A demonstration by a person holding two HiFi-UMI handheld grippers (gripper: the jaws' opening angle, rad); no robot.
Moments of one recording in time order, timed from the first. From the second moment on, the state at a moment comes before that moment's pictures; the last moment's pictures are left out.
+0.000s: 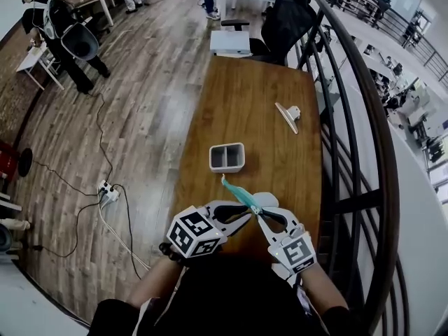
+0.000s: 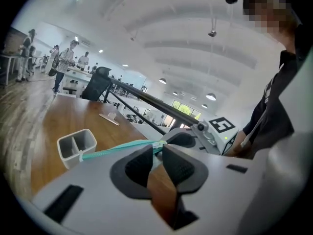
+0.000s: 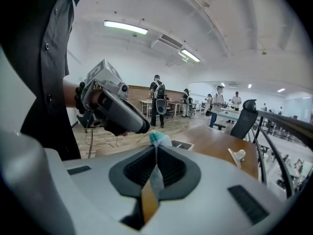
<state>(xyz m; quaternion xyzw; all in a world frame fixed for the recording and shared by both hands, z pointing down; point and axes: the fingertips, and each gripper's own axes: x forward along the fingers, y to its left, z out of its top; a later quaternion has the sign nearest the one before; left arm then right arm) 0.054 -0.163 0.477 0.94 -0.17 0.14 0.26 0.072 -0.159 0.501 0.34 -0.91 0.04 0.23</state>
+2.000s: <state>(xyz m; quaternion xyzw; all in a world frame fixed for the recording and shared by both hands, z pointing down) 0.077 -0.163 0.485 0.92 -0.14 0.14 0.34 0.086 -0.154 0.504 0.28 -0.91 -0.10 0.30</state>
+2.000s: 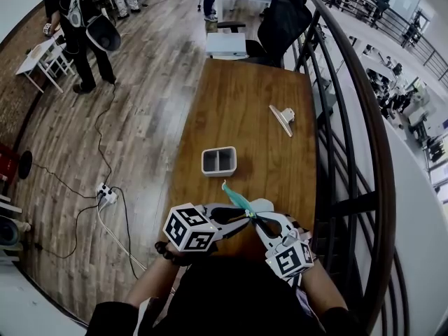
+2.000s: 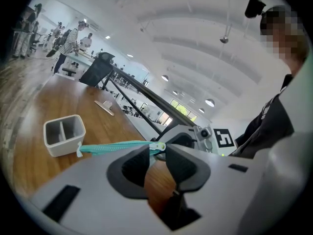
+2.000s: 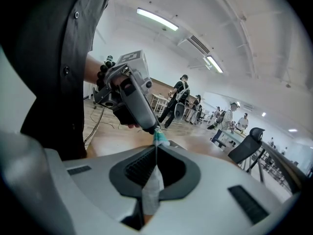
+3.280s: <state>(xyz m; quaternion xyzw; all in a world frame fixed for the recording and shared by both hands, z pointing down) 0.074 -0.172 0.487 0.90 -0.11 0.14 0.39 0.077 -0.152 0.502 0.26 -0.89 -0.15 0.33</state>
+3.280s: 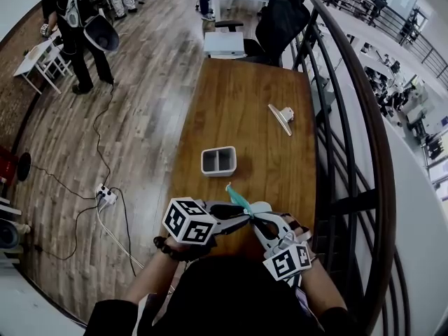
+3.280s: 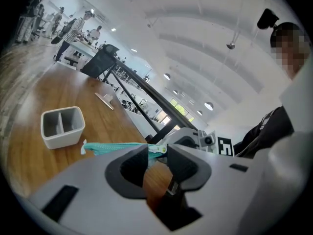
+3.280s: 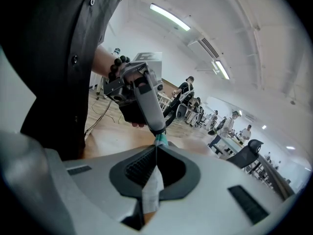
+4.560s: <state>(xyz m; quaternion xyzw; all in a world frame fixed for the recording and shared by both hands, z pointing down) 0.055 -0.177 0.481 0.90 -0.06 0.07 0.42 0.070 -0.155 0.498 0.26 -0.90 -0.14 0.31</state>
